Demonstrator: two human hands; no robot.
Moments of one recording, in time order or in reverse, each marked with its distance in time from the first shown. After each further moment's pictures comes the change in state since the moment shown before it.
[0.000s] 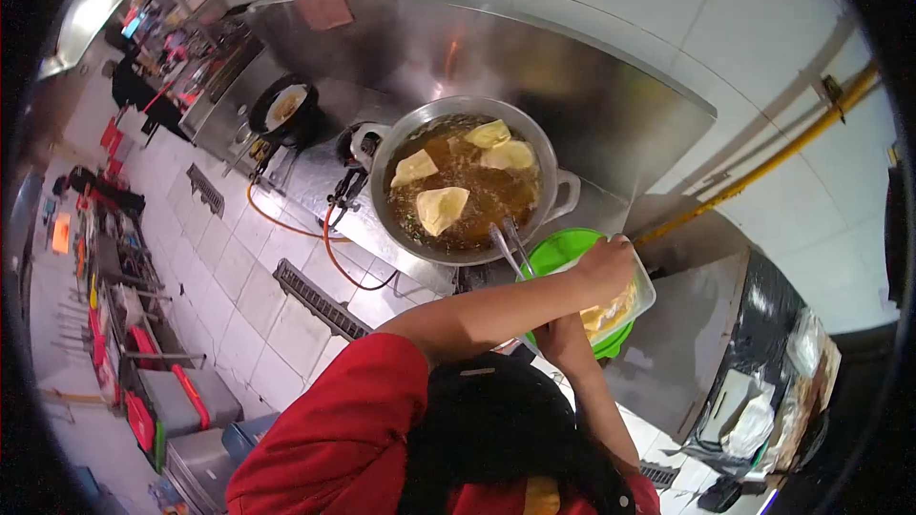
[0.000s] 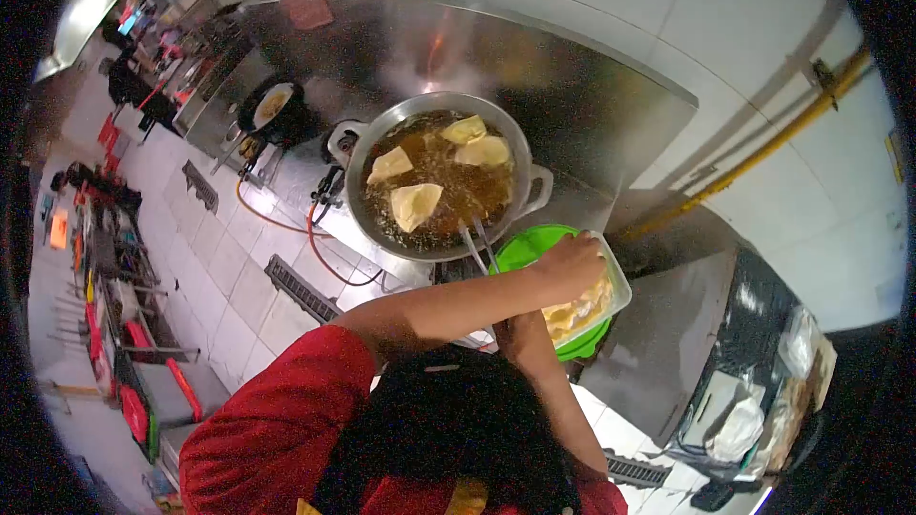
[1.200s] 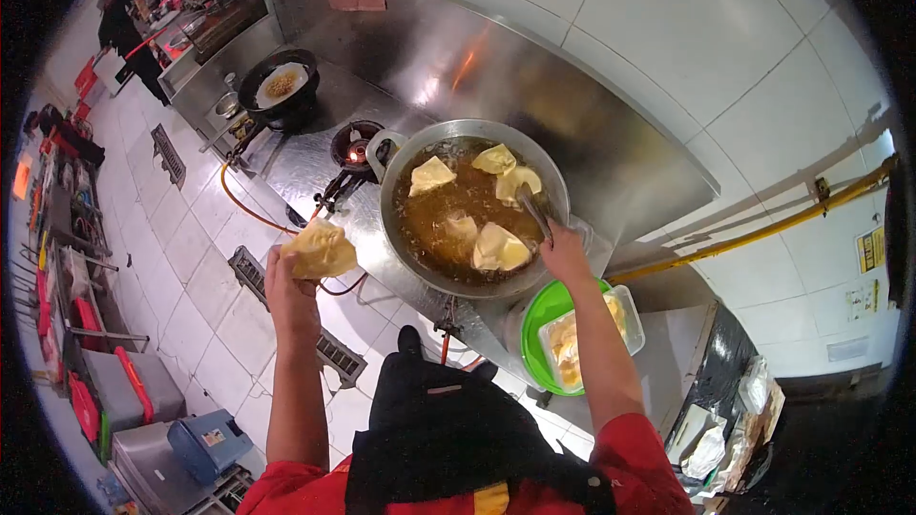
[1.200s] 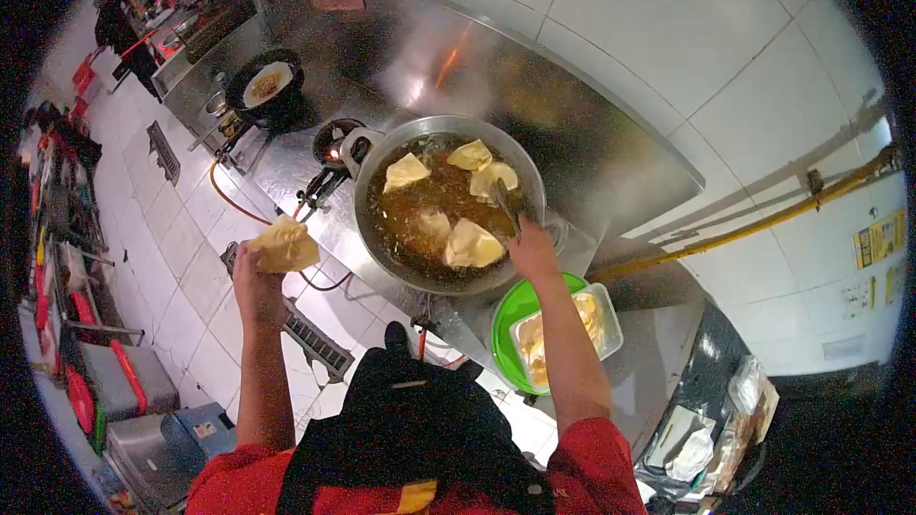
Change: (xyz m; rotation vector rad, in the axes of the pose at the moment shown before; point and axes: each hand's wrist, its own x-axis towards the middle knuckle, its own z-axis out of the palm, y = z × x) left_hand -0.389 -0.178 -0.099 -1.434 1.617 -0.742; right_hand 0.196 0.093 0.038 -0.627 -0.155 0.160
